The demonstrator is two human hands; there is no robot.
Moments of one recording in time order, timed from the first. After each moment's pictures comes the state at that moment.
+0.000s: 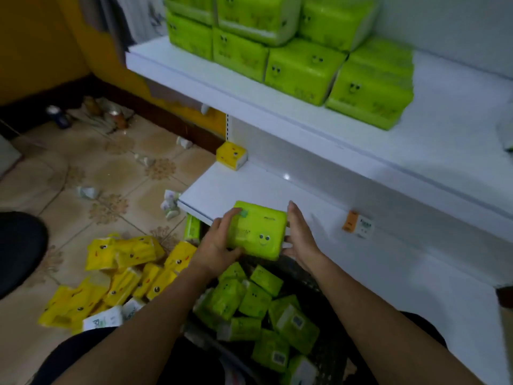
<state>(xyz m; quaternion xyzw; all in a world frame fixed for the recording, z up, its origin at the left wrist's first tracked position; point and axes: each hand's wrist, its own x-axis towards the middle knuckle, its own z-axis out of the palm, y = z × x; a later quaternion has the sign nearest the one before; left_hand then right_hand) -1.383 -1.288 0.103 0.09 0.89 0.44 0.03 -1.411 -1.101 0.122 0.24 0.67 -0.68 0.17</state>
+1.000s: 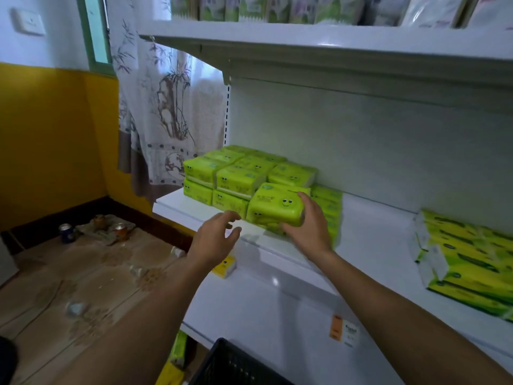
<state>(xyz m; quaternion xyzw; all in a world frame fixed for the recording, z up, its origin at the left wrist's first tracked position) -1.455 -1.280 0.343 0.13 0.89 0.37 -0.23 -1.470 -1.076 0.366 -0.04 0.88 -0.40 -0.24</state>
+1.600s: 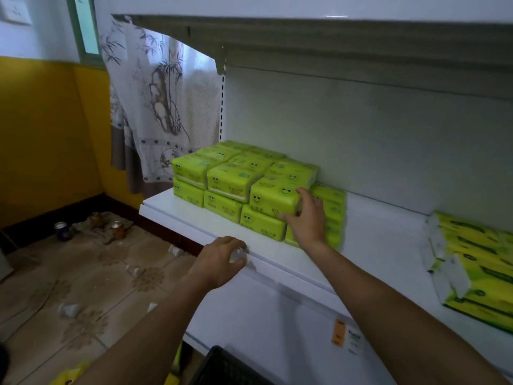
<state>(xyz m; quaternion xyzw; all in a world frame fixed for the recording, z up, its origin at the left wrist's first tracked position) -1.490 -1.262 0.300 0.17 0.95 0.25 -0.07 -1.523 -1.070 0.364 0.03 0.89 -0.41 -0.22</state>
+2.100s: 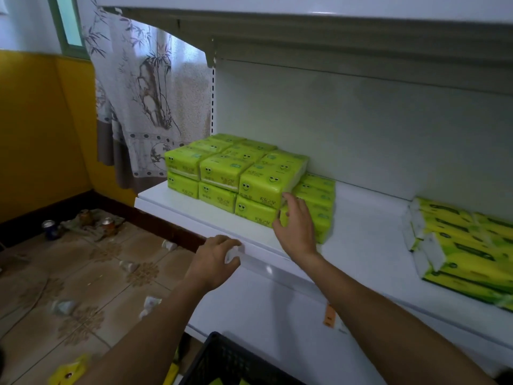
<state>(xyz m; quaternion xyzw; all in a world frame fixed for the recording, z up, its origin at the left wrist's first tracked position) -1.460 -1.264 0.292 0.17 0.96 0.23 -0.08 -1.477 -1.083 0.344 -0.02 0.91 -0.34 -0.26</state>
